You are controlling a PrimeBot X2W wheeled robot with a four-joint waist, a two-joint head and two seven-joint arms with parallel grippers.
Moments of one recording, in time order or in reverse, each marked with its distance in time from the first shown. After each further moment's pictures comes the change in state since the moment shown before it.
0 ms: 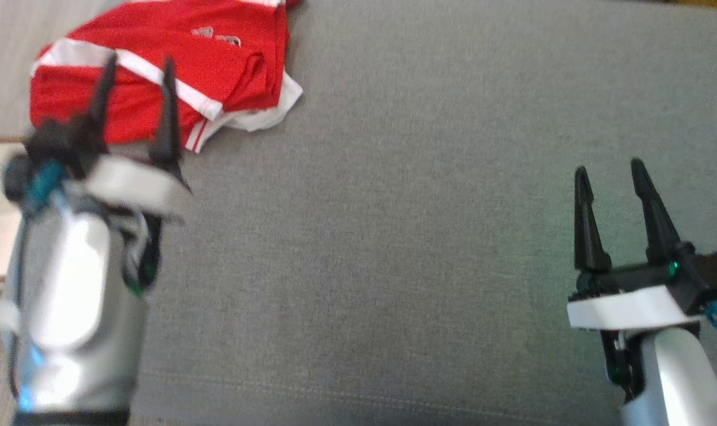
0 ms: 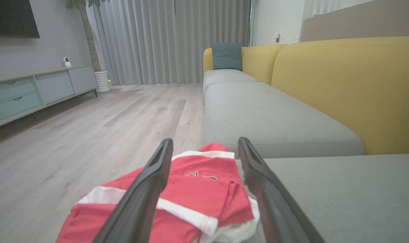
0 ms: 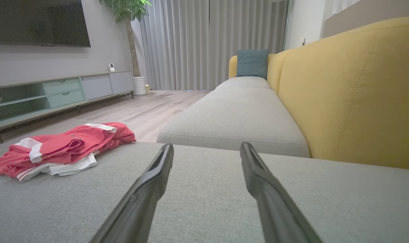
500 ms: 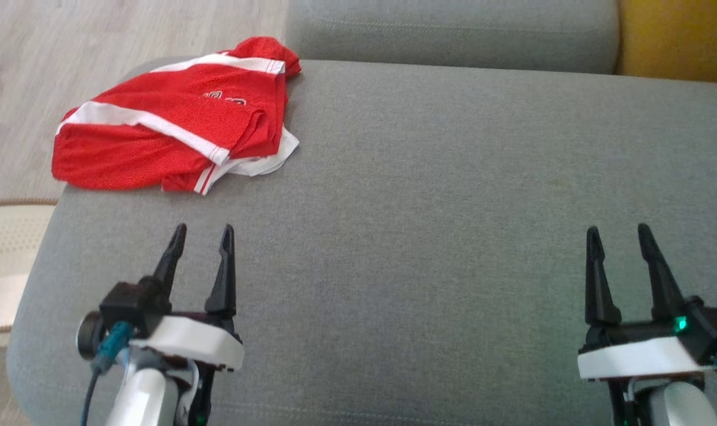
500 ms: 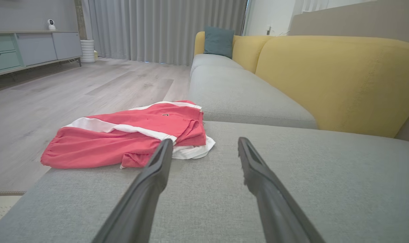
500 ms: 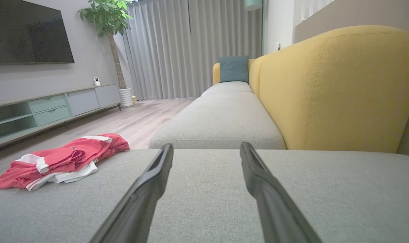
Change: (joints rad) left arm 0.439 -0.090 -0.008 -0.188 0.008 0.021 0.000; right arm 0.139 0.002 -0.028 0.008 0.083 0.000 0.000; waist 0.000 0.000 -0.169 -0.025
